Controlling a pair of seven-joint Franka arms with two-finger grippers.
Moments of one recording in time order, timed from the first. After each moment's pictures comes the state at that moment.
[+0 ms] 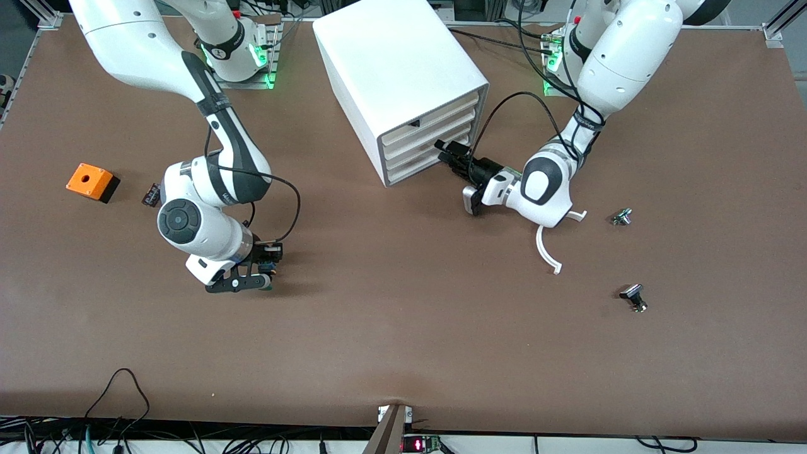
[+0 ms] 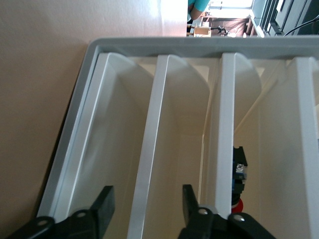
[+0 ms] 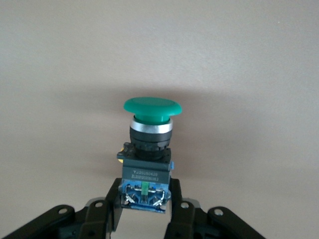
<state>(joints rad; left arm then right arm) -0.25 0.69 -0.17 -2.01 -1.23 1.72 1.02 0.22 0.61 0.08 -1.61 0.01 2.18 0.20</state>
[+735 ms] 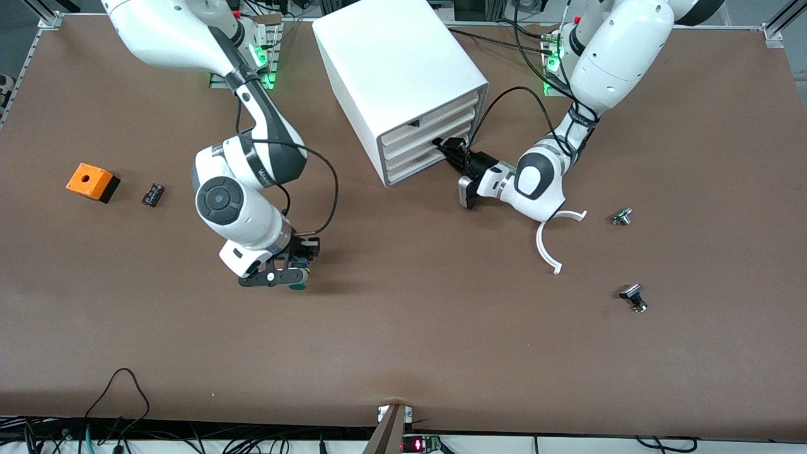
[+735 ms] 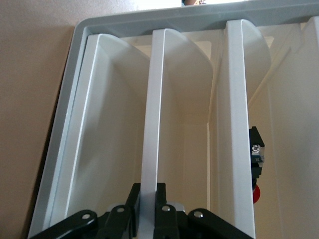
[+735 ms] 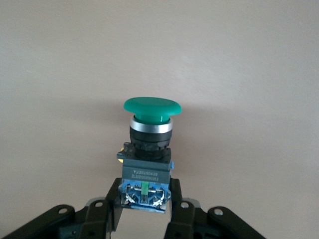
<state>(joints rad) -0.27 0.69 -0.17 -2.03 -1.23 1.73 1.12 0.36 0.61 0.09 -1.47 0.01 2.13 0.34</state>
